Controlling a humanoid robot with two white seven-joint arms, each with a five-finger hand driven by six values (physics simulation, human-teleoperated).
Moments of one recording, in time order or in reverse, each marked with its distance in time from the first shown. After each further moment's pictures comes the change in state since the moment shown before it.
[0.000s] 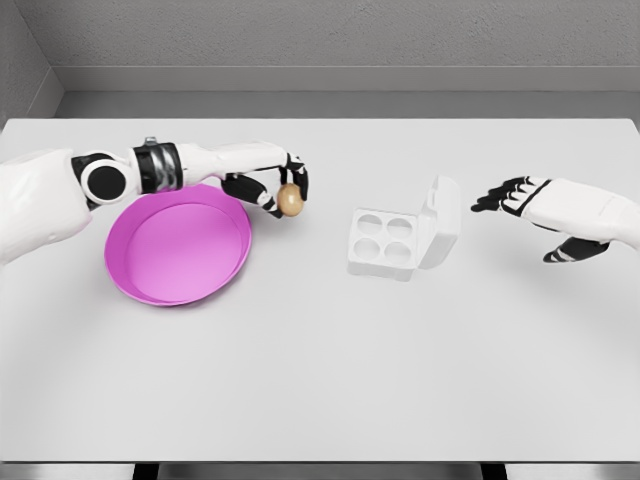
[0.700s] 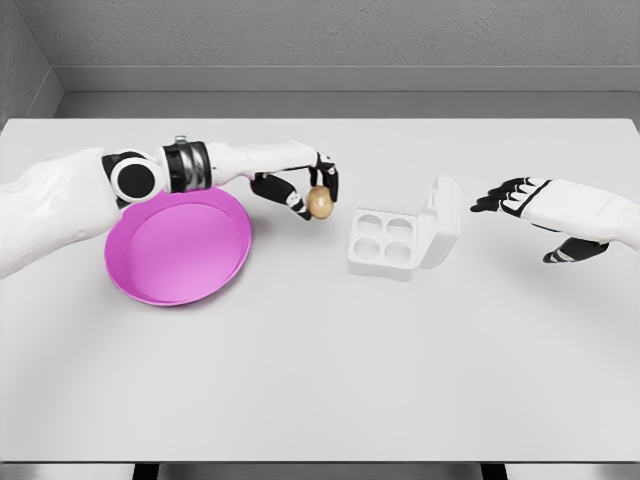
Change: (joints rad) left arm -0.005 -0.067 0.003 0.002 0.028 0.000 0.000; right arm 0.000 0.000 0.002 0.000 0.001 0.000 0.000
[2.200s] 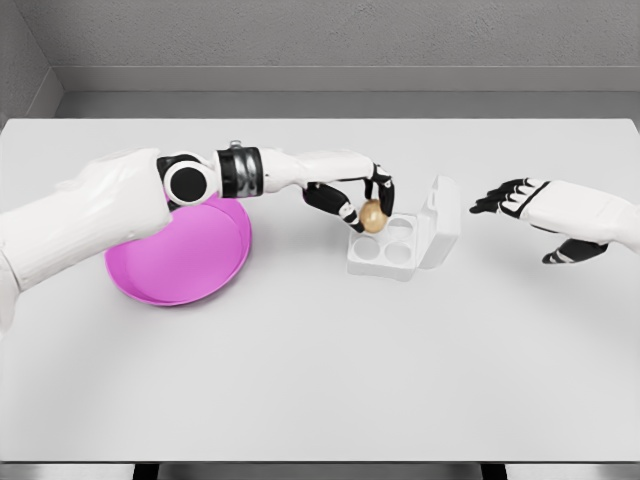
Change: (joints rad) left arm -0.008 -0.118 -0.001 -0.013 0.012 0.000 0.000; right arm 0.003 0.001 0.002 0.000 0.001 0.000 0.000
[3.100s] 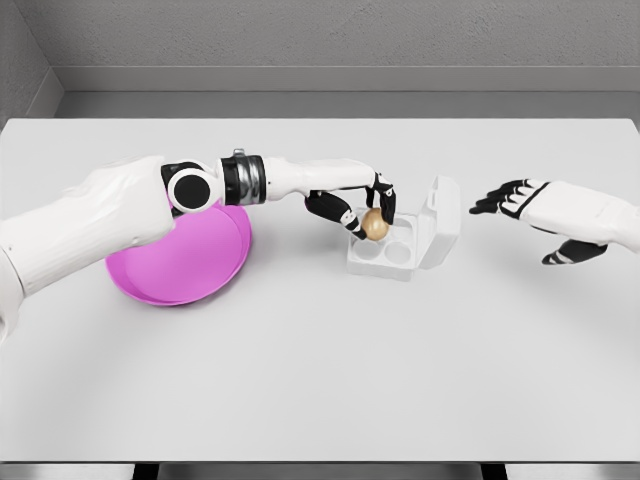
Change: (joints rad) left arm 0.015 -0.006 -0.006 0.003 0.001 0.000 0.000; right arm -0.002 0.000 0.001 0.000 0.000 0.000 0.000
